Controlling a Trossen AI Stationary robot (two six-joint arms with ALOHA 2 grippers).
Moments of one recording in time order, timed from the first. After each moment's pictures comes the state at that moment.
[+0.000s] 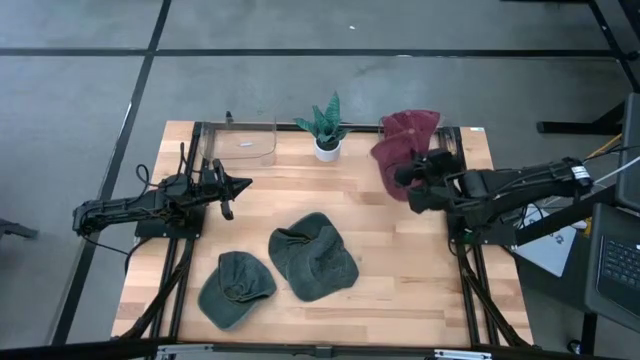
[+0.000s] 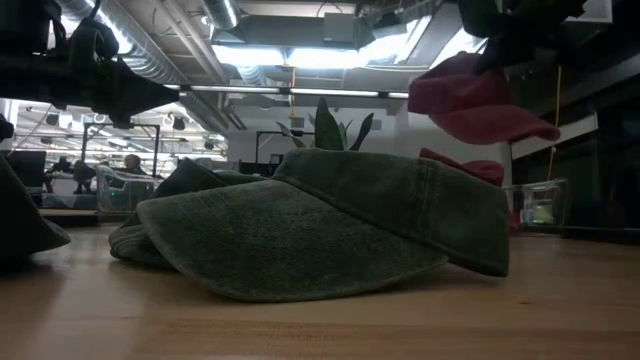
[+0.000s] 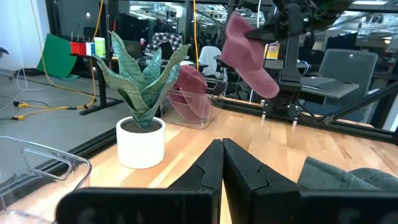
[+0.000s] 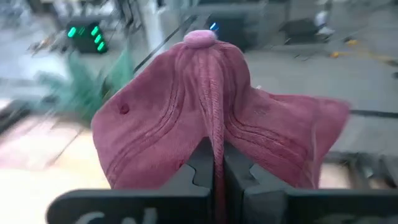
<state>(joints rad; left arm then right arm) 0.18 0.01 0.01 0.04 -0.18 -0.12 0.16 1.02 0.92 -0.94 1.23 1.16</state>
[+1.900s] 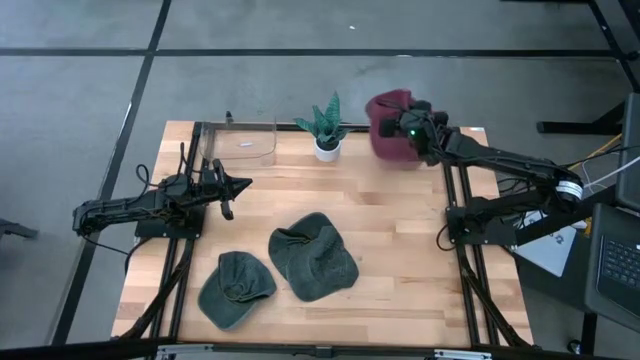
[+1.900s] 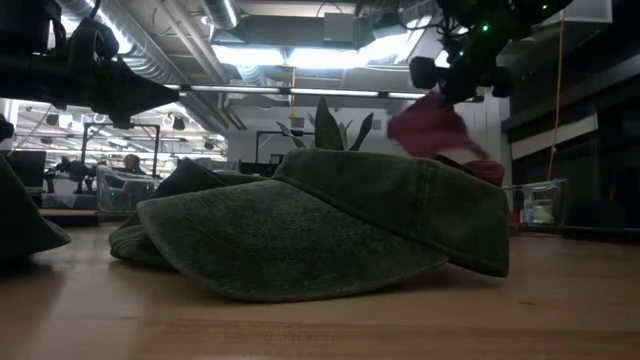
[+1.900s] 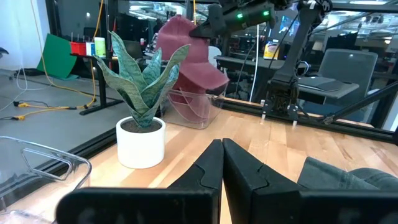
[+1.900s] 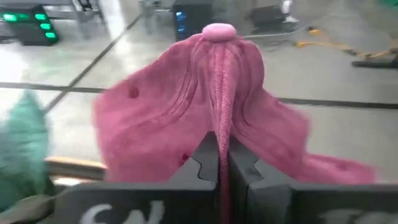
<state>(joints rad) 0.18 0.01 0.01 0.04 -0.18 -0.12 -0.49 1.18 0.93 -0.27 0.85 0.47</state>
